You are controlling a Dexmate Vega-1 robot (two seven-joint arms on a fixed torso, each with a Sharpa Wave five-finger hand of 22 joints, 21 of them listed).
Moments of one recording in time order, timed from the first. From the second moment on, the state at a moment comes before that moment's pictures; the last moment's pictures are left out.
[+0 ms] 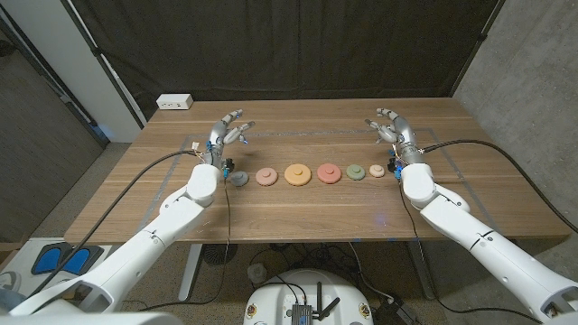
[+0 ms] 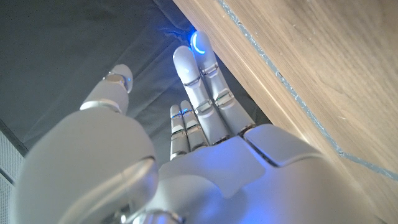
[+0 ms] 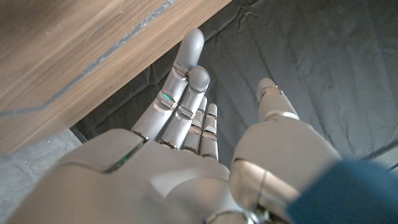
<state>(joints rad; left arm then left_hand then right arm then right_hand) 0.92 0.59 0.40 -1.52 -0.14 -0.16 0.47 0.75 -0.05 0.43 -0.17 0.27 0.35 -0.06 0.20 0.20 0.35 -0.14 0.23 0.27 1.02 -0.16 1.16 0.72 0.88 -0.11 0.96 0.61 -0.95 -0.66 -0.43 -1.66 0.10 0.04 -0.50 0.79 -0.03 0.36 -0.16 0.29 0.40 -0.01 0.23 0.23 0.39 -0.04 0.22 0.46 0.93 -0.14 1.15 1.11 1.03 -0.17 0.92 0.51</state>
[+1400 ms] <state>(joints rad) 0.97 0.63 0.44 -1.63 0.19 0.04 0.70 0.77 -0.06 0.39 -0.17 0.27 0.40 -0.05 0.21 0.20 0.39 -0.14 0.24 0.27 1.04 -0.17 1.19 0.68 0.89 -0.12 0.98 0.58 -0.99 -0.72 -0.53 -1.84 -0.40 -0.34 -0.62 0.84 -0.02 0.31 -0.16 0.29 0.34 -0.02 0.21 0.23 0.34 -0.06 0.20 0.48 0.90 -0.12 1.13 0.99 0.98 -0.15 0.95 0.45</state>
